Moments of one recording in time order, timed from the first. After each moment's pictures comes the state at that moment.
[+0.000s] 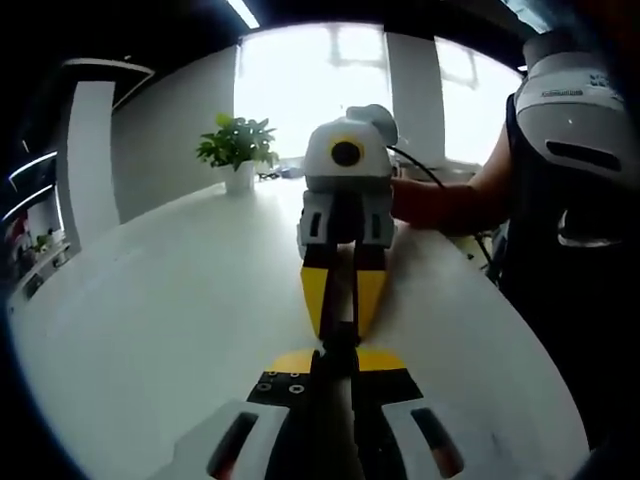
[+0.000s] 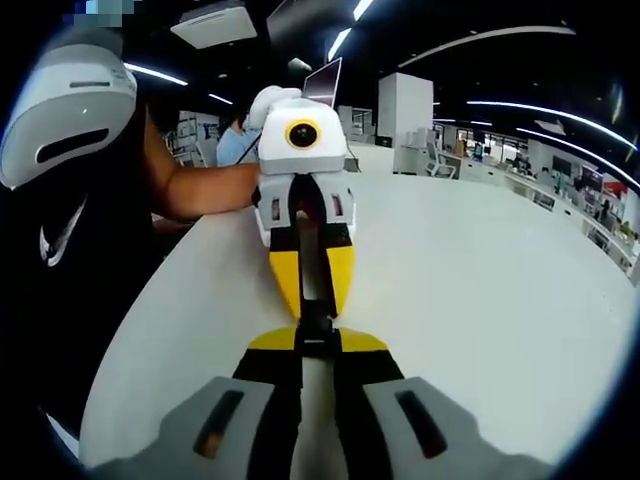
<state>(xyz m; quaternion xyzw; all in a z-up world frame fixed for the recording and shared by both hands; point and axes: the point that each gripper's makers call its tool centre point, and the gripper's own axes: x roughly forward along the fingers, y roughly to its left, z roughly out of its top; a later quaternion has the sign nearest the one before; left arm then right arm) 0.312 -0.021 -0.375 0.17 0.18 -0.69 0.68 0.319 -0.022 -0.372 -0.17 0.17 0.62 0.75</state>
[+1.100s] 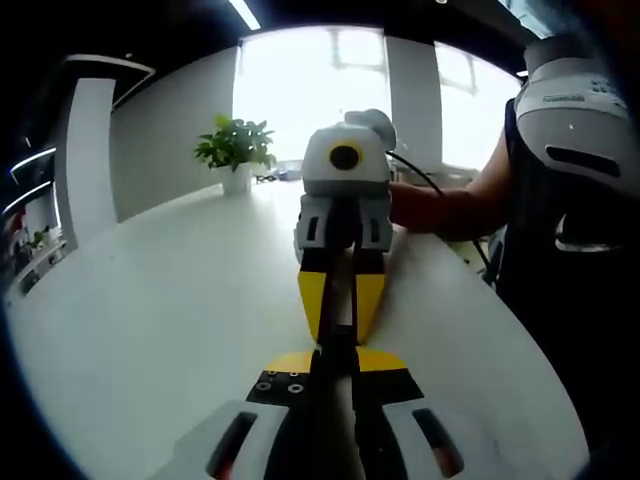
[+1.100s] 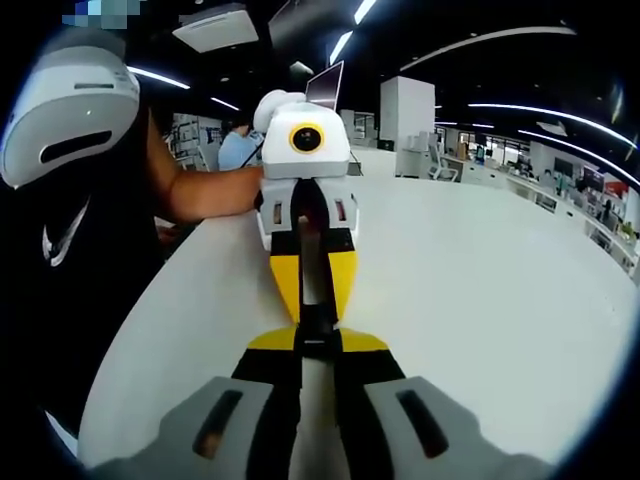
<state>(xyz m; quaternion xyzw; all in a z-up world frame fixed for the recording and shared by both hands) 0.317 -0.021 -0.377 0.16 0.18 -0.70 0.67 0.322 -0.022 -0.372 -0.16 0.16 0.63 0.75</state>
